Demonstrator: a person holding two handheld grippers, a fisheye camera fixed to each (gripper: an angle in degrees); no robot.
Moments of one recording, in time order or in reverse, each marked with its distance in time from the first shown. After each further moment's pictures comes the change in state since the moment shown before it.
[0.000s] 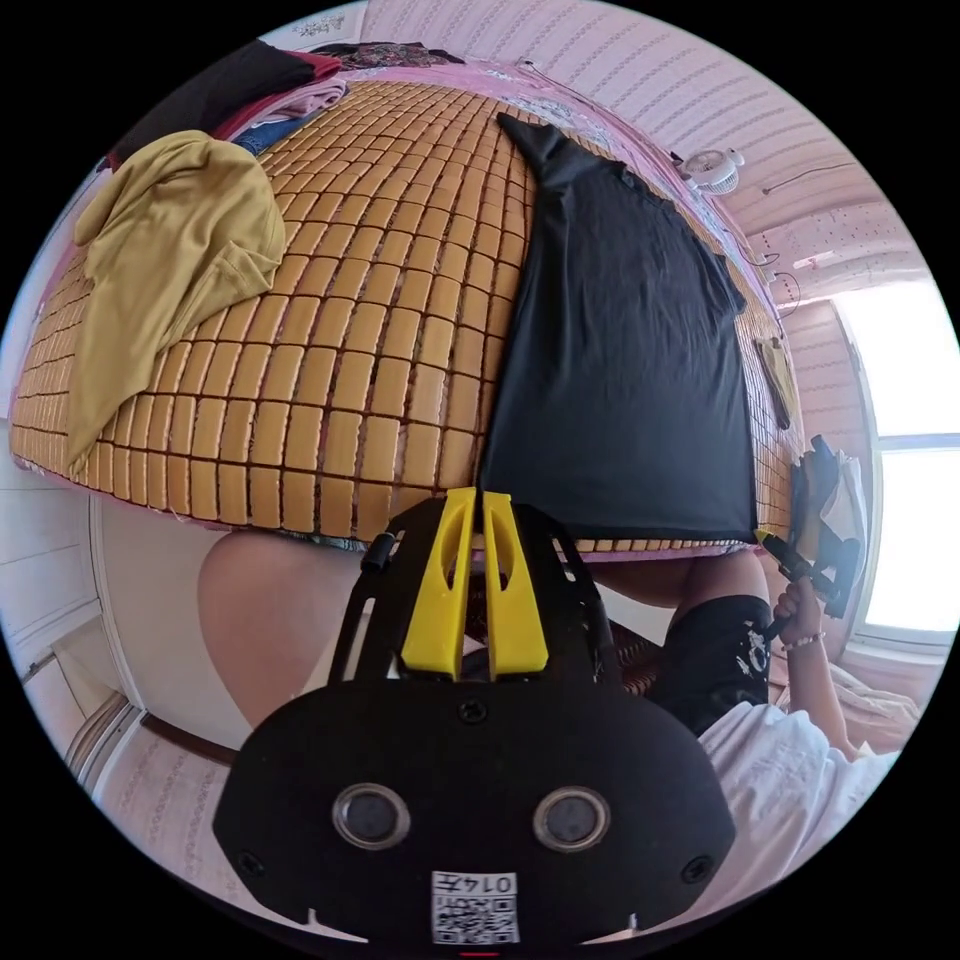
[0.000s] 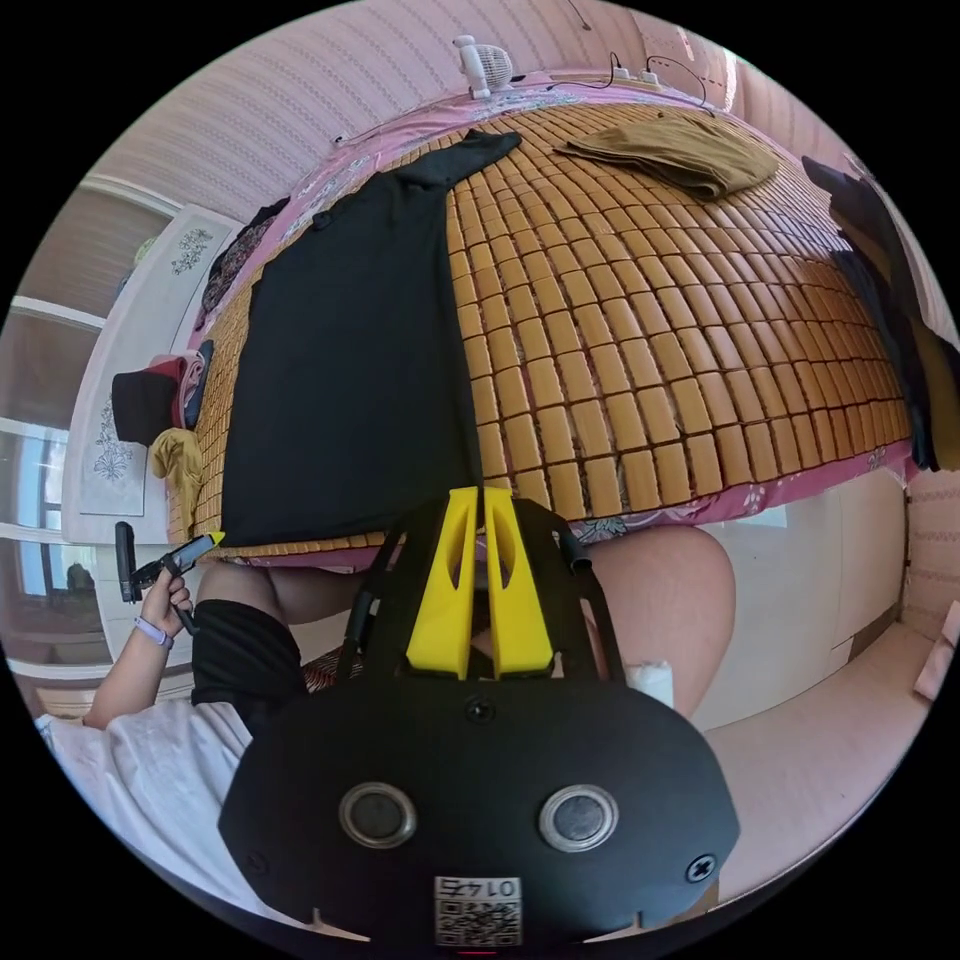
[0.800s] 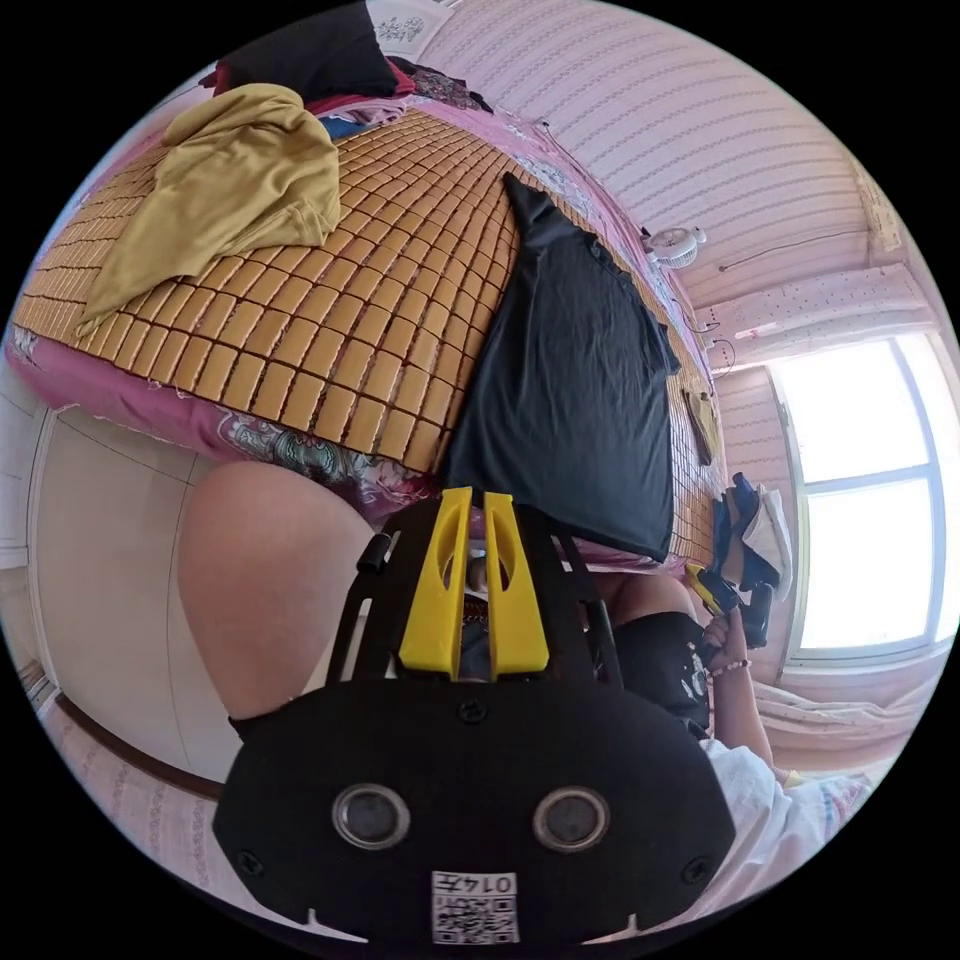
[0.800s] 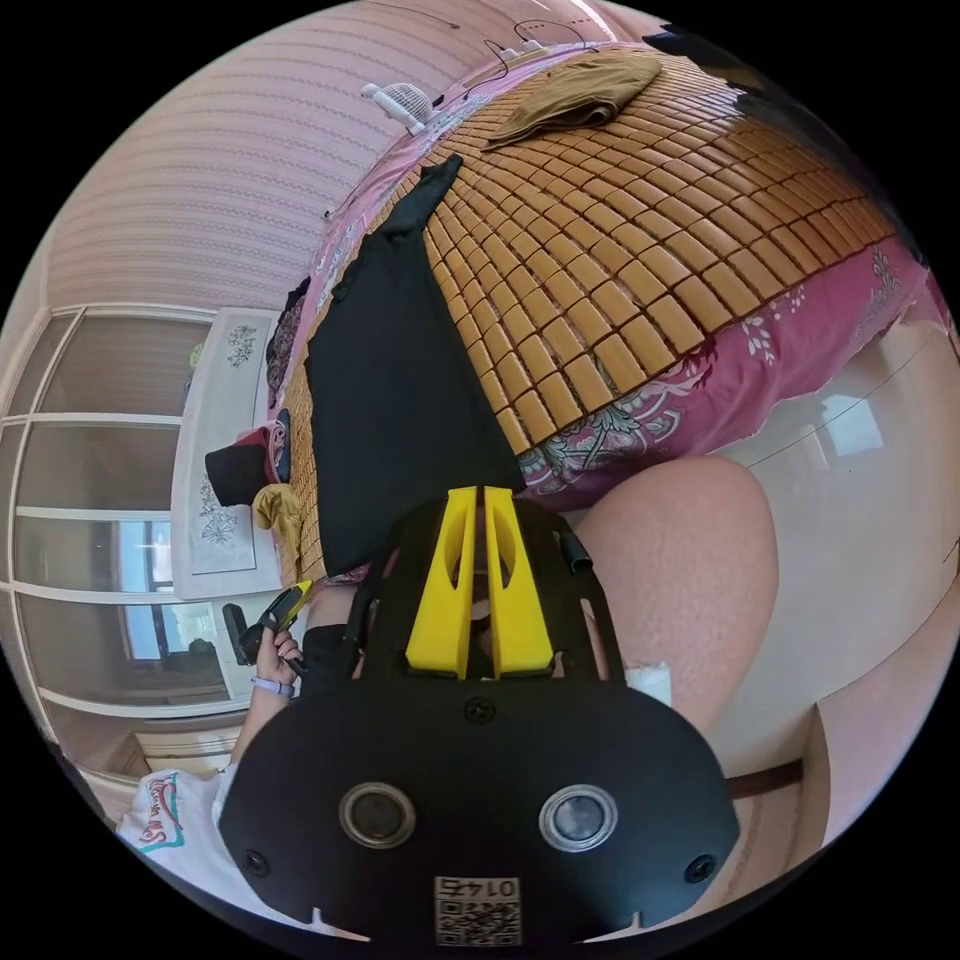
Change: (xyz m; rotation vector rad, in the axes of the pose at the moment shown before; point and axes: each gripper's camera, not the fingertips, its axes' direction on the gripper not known) left arm -0.037 0.096 -0.023 0.165 0.209 -0.077; right arm 0.078 0.046 -0.020 0.068 -0.363 0.194
